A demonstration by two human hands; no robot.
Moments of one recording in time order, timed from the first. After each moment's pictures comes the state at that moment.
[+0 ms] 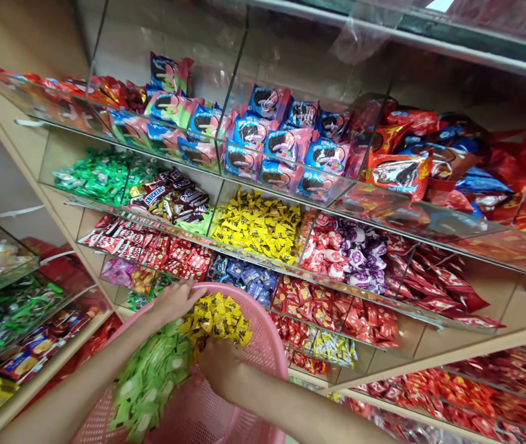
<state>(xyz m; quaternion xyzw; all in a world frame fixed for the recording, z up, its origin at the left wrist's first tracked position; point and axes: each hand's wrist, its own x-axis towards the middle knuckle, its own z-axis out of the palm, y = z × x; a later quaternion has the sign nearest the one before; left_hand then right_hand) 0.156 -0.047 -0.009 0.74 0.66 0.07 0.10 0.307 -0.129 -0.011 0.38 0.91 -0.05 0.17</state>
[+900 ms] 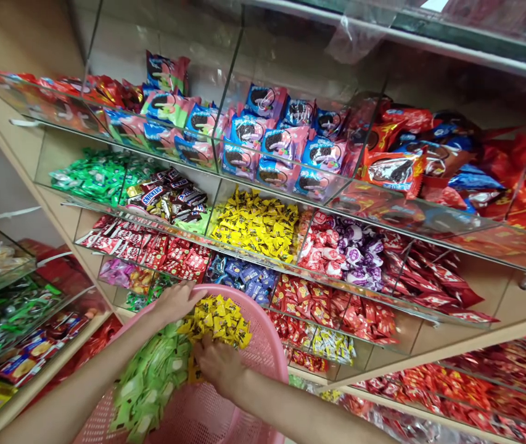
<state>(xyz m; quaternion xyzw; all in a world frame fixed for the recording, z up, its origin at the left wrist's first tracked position) 0.160 -0.047 -0.014 0.75 0.66 0.06 0.10 0.314 -0.133 -0.022 0.38 0.92 -0.03 0.10</state>
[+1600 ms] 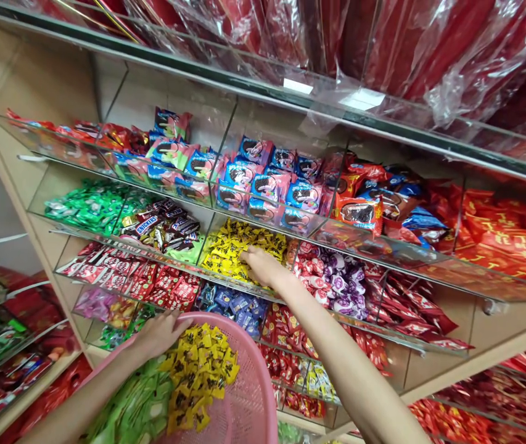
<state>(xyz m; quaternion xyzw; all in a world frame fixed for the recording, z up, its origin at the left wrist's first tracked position) 0.151 -0.041 -0.015 0.74 0.66 0.09 0.11 0.393 0.022 0.162 0.44 0.90 0.06 0.00</state>
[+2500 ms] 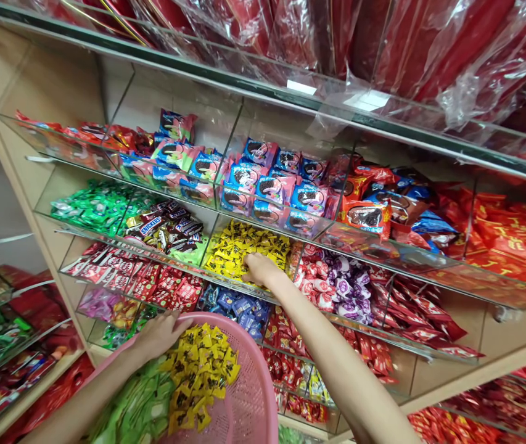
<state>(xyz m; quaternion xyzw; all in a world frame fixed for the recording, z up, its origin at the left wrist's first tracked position) 0.144 -0.041 -0.016 0.73 0.67 0.10 0.12 0.375 0.039 0.148 0.52 0.85 0.04 0.05</state>
